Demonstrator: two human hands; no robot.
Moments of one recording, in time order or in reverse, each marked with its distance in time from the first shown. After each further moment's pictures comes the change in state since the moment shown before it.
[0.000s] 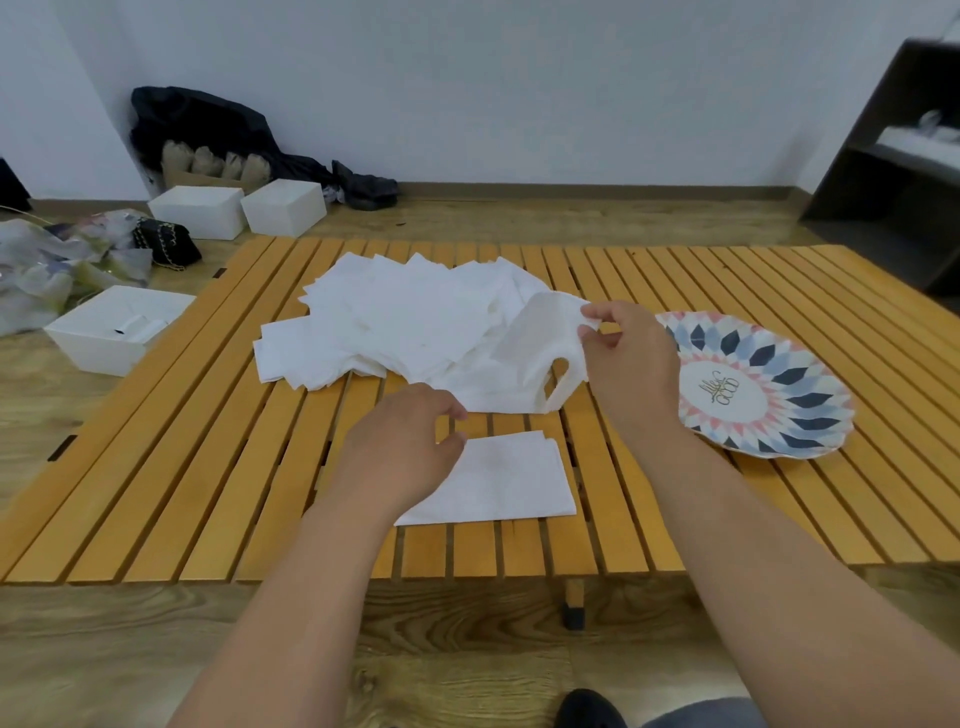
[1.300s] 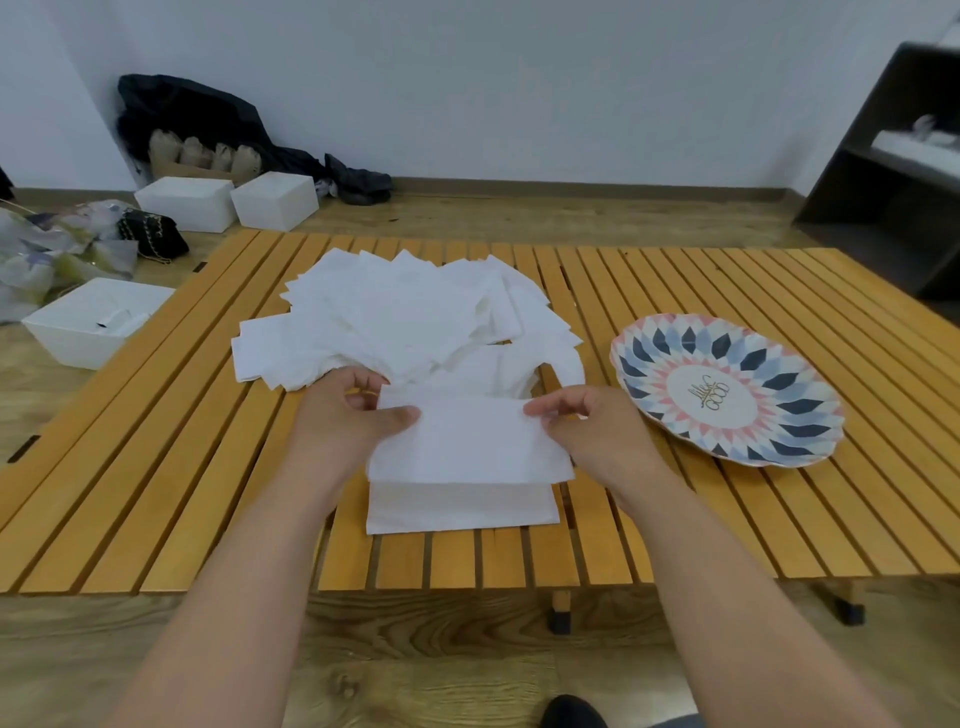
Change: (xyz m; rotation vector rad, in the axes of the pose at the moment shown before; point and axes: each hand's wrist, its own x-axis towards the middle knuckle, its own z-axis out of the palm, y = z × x) left_hand 0.010 -0.012 -0.010 -0.880 0.154 -0.445; right_hand -0.039 0.007 -0.010 0.283 -0.527 0.279
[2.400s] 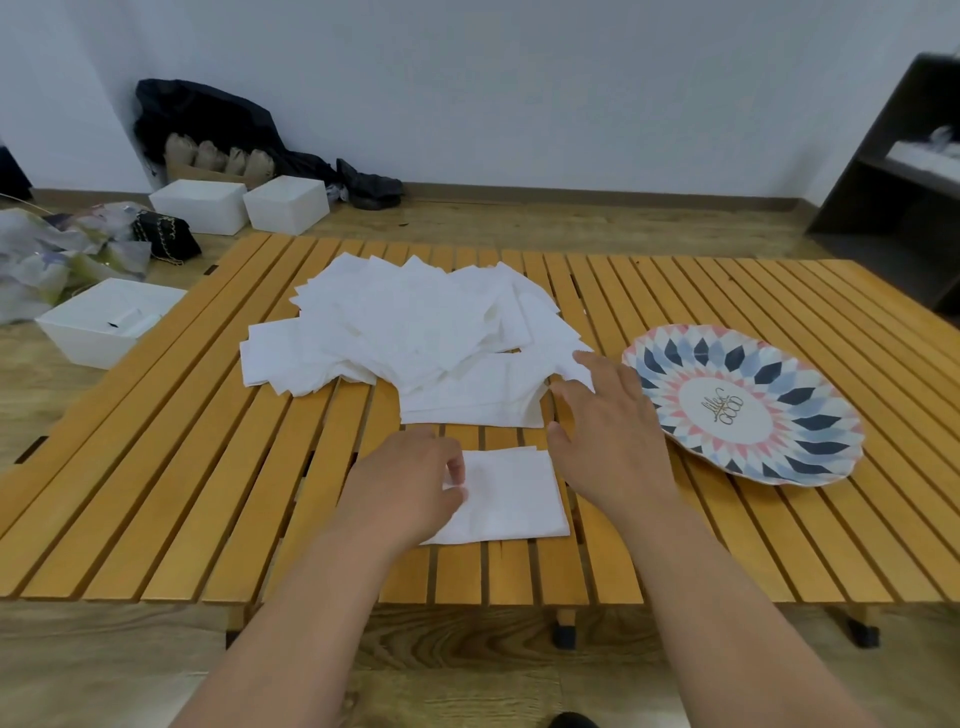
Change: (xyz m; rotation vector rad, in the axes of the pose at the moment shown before) left_hand -0.010 -0.025 0.029 1.055 -0.268 0.410; right_hand 0.015 0.016 0.005 -0.955 0.260 -0.344
